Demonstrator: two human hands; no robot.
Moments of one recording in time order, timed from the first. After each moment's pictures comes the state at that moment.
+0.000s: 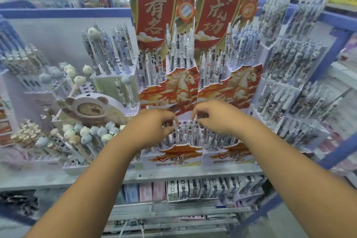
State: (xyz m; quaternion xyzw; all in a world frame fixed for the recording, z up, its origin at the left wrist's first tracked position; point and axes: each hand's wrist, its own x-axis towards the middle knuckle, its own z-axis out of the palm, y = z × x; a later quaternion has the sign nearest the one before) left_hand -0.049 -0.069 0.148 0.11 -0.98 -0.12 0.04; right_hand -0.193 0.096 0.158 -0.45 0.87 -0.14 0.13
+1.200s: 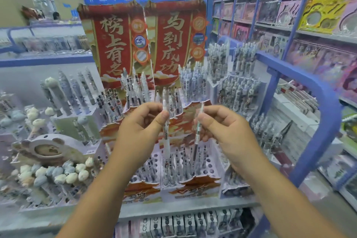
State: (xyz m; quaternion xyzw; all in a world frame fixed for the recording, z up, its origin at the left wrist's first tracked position) left_hand -0.102 0.048 0.217 0.13 -0.77 -0.52 0.34; right_hand -0.219 0.213 0.206 -0.29 0.63 -0.71 0.12
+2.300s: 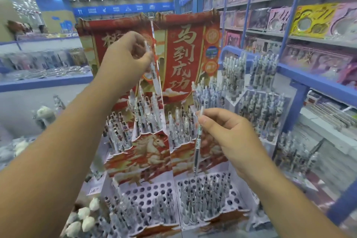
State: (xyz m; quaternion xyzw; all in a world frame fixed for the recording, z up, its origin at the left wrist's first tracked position) left_hand -0.197 -0.092 0.345 0.11 -0.87 -0.25 0.40; right_hand -0.234 0.145 0.229 -0.27 0.65 -0.70 0.09
